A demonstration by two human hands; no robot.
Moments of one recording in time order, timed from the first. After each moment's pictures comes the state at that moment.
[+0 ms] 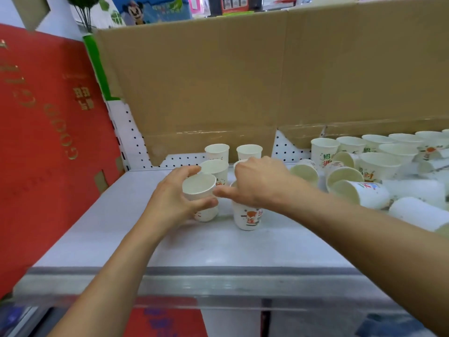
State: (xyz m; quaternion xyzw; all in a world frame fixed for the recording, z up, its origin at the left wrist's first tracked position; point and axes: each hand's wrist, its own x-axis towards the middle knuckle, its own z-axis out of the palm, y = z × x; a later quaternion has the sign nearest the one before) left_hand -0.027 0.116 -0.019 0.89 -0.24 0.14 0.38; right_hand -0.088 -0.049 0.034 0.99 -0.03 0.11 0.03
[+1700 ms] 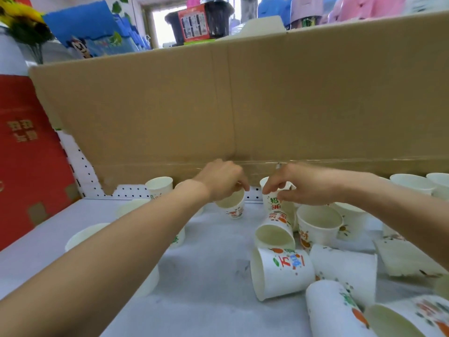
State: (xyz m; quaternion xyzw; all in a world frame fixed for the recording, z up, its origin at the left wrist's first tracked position) left_hand 0.052 -0.153 0.042 0.89 -0.42 0.14 -0.07; right_hand -0.047 -0.346 0.058 0.98 0.17 0.01 -0.07
